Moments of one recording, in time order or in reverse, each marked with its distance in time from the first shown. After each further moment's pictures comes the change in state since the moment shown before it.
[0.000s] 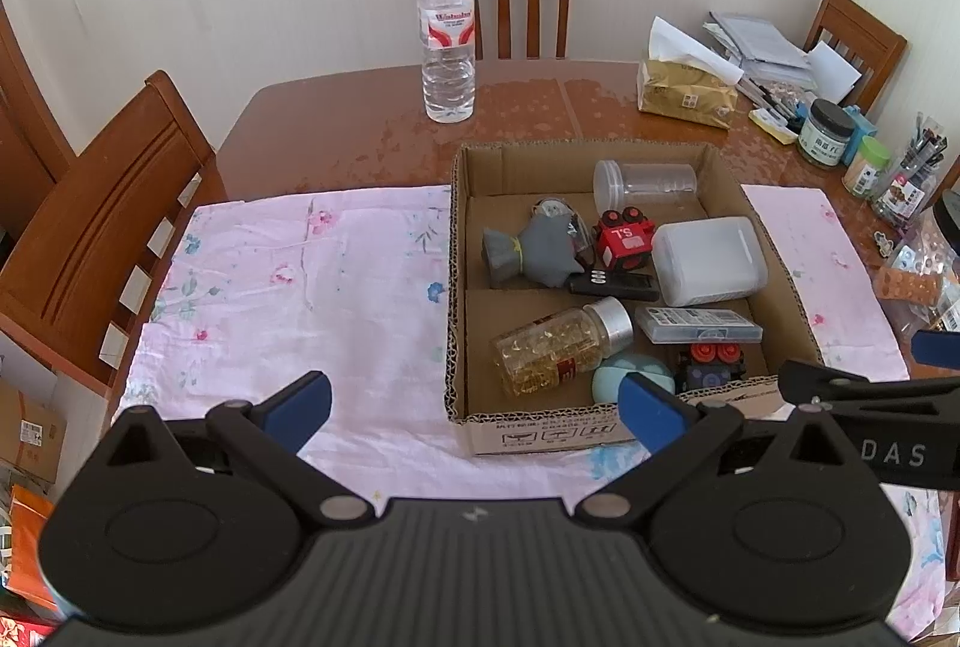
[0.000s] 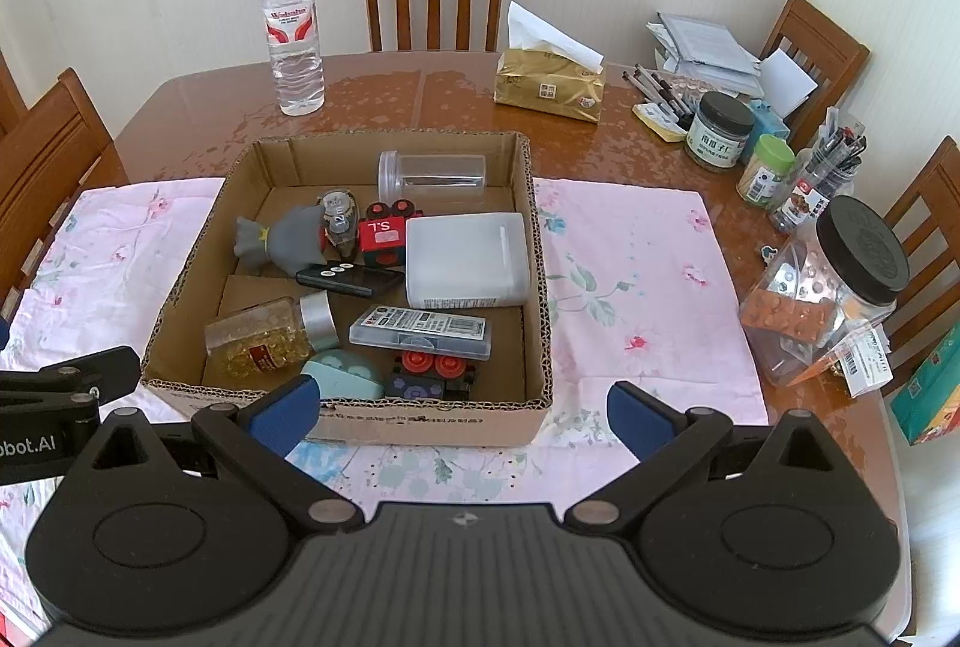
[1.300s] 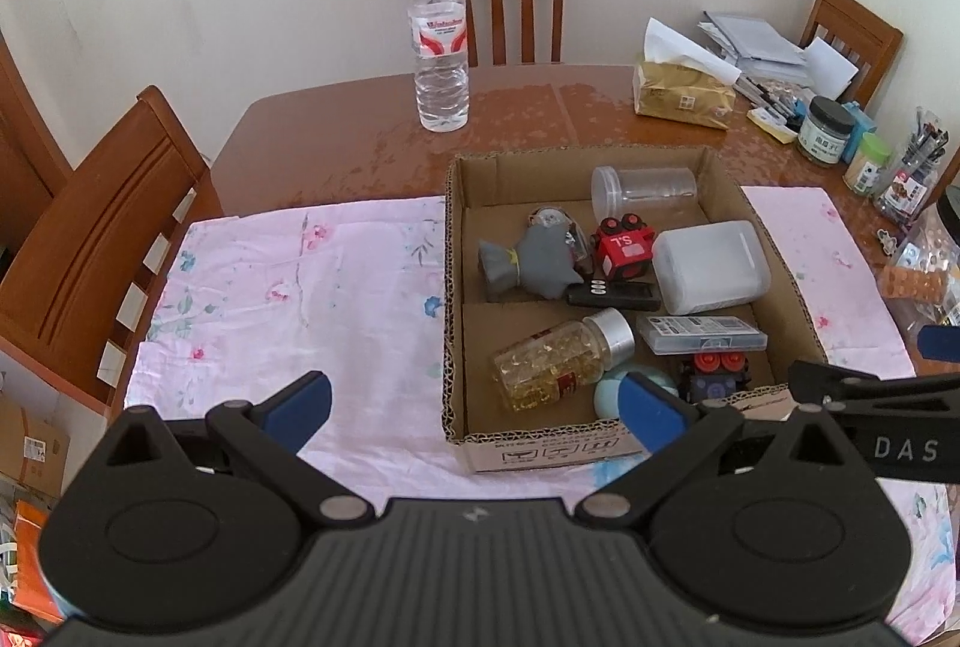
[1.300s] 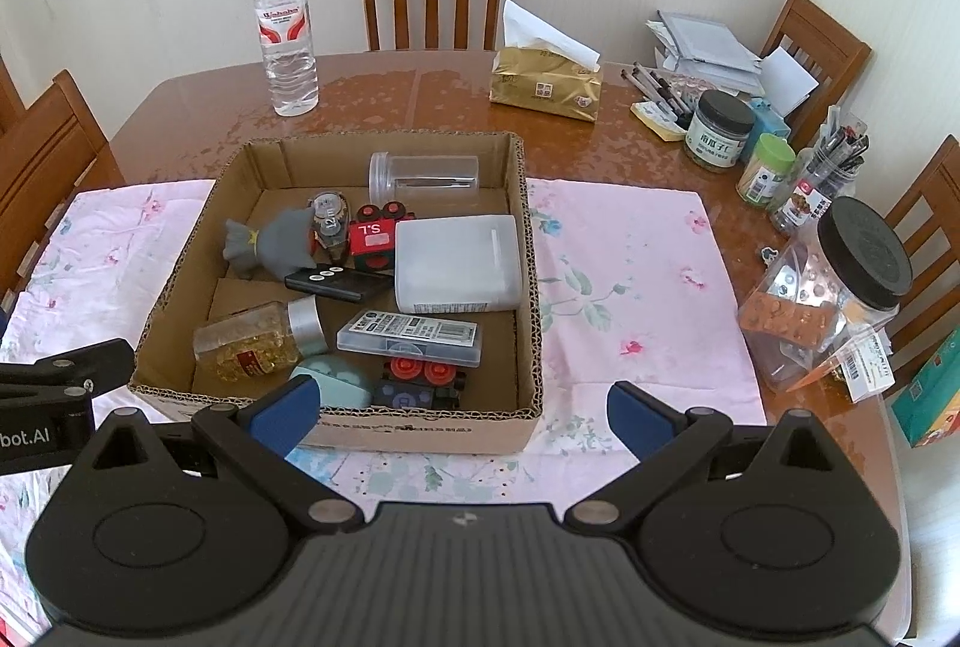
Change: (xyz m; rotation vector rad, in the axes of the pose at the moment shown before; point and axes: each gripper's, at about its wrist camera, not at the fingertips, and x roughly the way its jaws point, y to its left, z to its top) left arm 0.007 -0.004 0.005 0.023 -0.013 0.005; right arm 0.007 -0.006 0.004 -0.002 0.002 0.003
